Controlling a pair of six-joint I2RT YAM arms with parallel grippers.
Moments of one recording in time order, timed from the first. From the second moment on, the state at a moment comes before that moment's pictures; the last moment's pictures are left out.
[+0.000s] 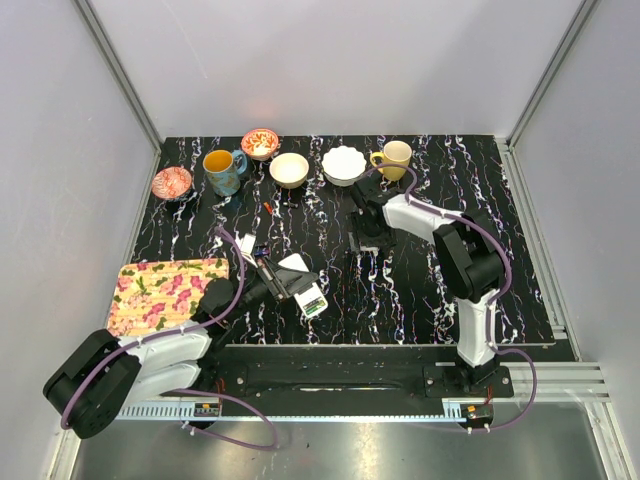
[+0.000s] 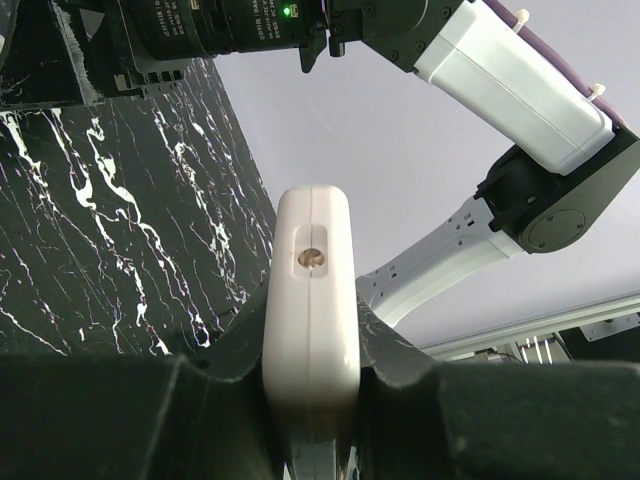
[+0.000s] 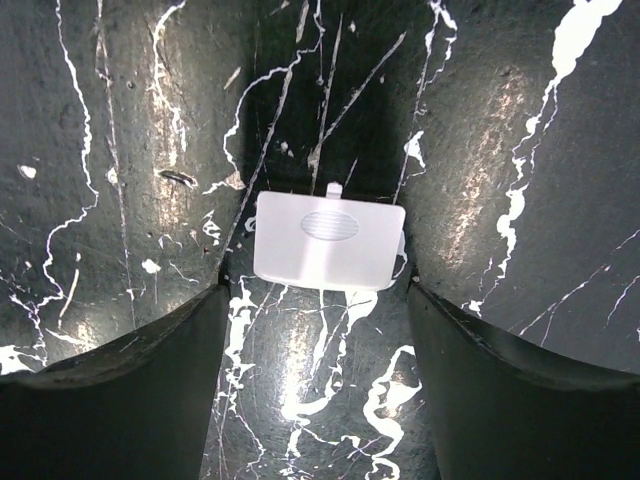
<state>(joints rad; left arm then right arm) -0.68 1.02 0.10 1.04 0.32 -1.24 0.55 2.02 1.42 -0.65 0.11 0.36</state>
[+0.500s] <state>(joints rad) -0.68 1.02 0.10 1.03 0.32 -1.23 0.55 2.06 1.47 -0.68 0.12 0.42</state>
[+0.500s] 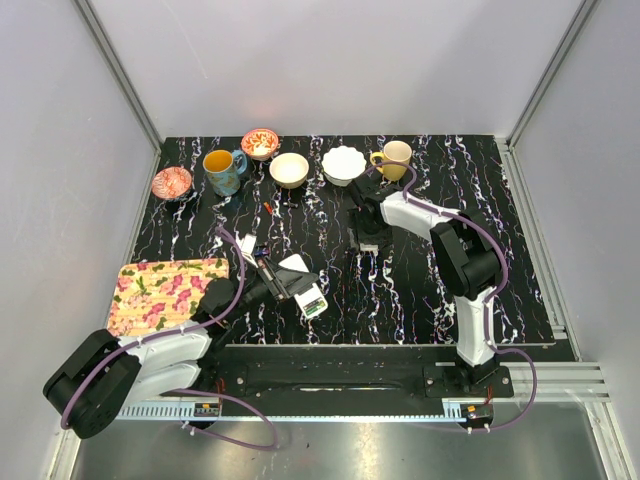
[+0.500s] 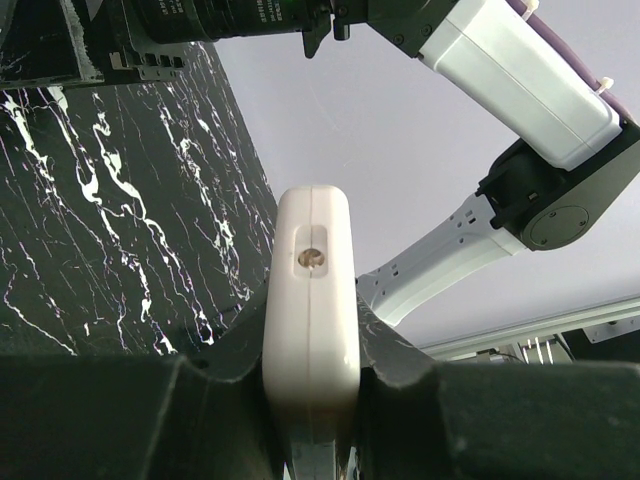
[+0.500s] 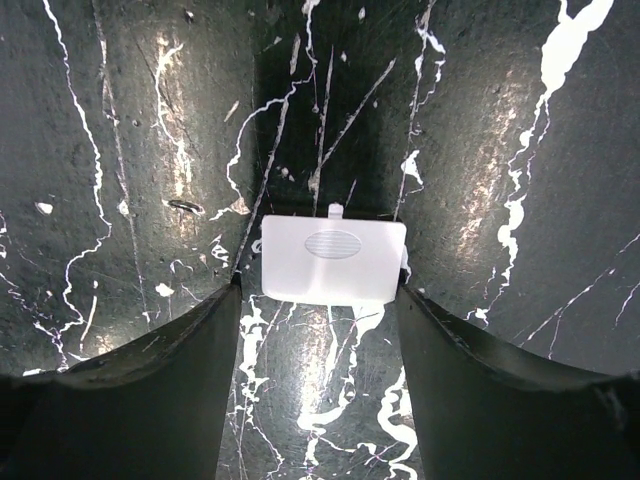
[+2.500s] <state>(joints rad) -0.69 1.49 0.40 1.08 0.28 -1.37 0.97 1.64 1.69 -1.27 0.06 0.41</state>
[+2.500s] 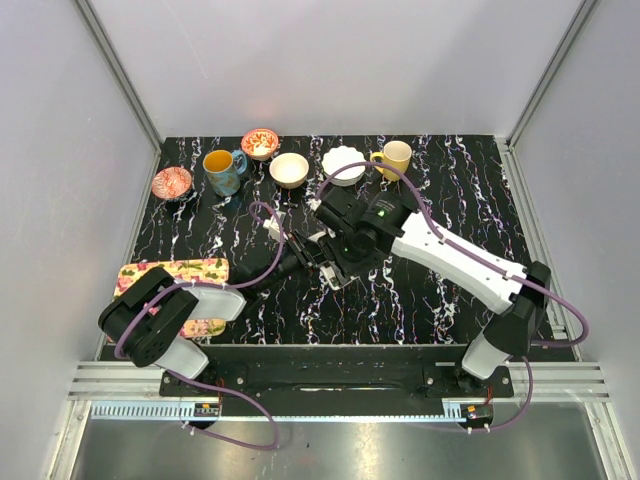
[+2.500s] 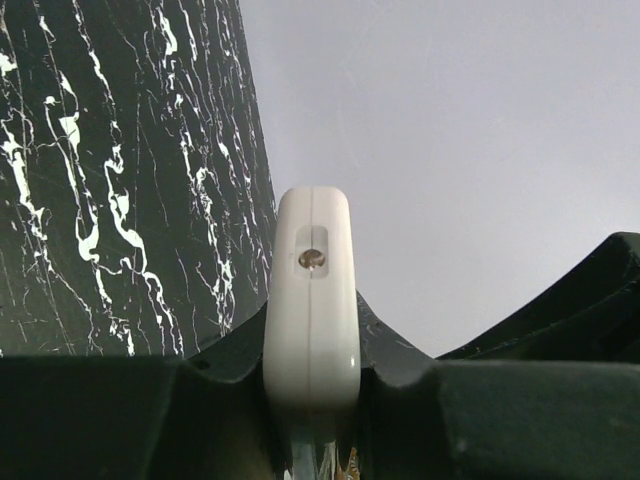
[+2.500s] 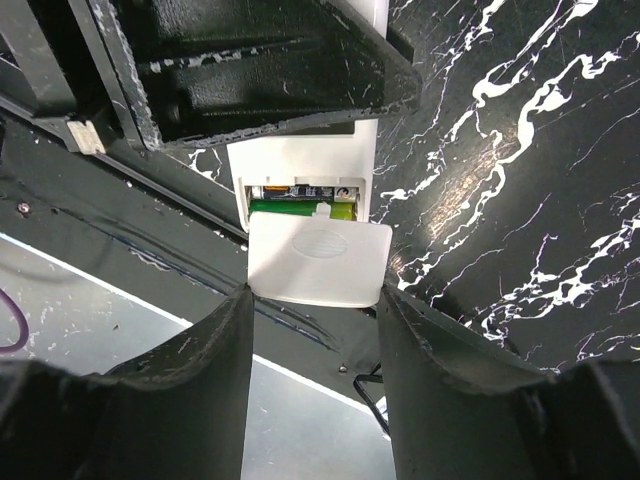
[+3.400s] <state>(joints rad) -0.69 1.49 0.40 1.05 0.28 -1.36 0.98 1.71 1.70 -1.28 0.06 0.37</state>
